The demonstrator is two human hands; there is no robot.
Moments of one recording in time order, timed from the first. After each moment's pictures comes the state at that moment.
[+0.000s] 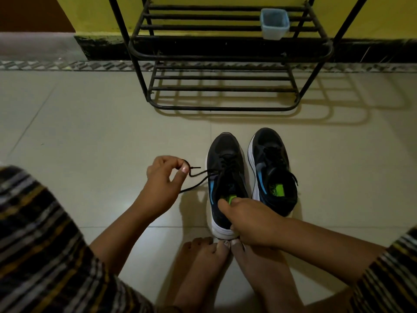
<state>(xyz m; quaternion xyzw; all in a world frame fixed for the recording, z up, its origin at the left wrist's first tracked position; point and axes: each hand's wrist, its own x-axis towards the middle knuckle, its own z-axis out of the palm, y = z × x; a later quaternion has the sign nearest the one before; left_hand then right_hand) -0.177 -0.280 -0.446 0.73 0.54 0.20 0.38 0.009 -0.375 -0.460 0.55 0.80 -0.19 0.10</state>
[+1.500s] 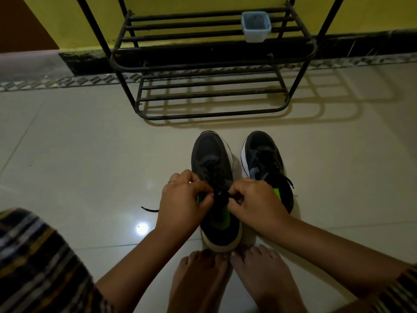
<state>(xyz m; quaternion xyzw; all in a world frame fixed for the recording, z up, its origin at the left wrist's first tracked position) -0.128 -0.298 -0.451 0.84 0.47 0.19 0.19 0.031 -0.363 -0.454 0.70 0.64 -0.19 -0.24</state>
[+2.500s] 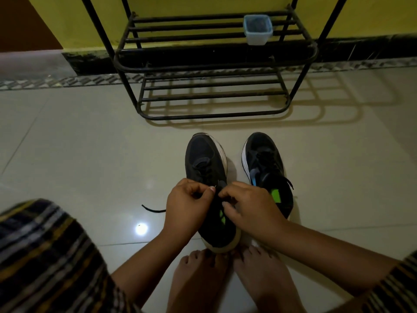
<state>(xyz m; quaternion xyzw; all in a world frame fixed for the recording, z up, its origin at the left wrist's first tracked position) -0.120 -0.310 -0.454 0.64 0.56 0.26 0.44 0.022 -0.367 -0.455 0.66 0.68 -0.17 -0.26</state>
